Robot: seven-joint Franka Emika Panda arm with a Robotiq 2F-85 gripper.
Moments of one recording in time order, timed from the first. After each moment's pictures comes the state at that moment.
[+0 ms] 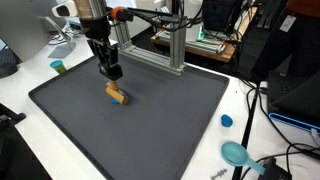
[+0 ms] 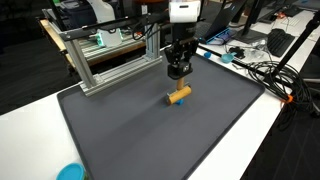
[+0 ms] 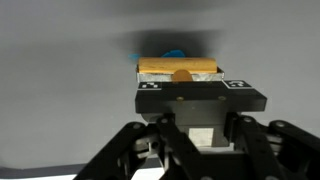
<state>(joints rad) -0.04 0.40 -0.01 -1.84 0.01 2.38 0.04</state>
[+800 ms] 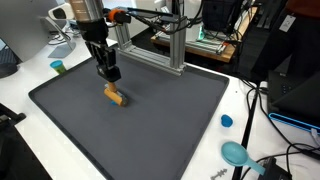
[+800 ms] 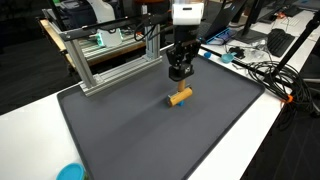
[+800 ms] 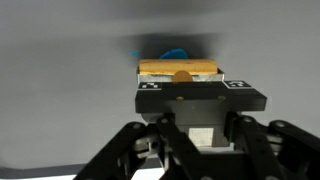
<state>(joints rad) -0.03 0.44 -0.02 -1.79 0.00 2.34 0.06</state>
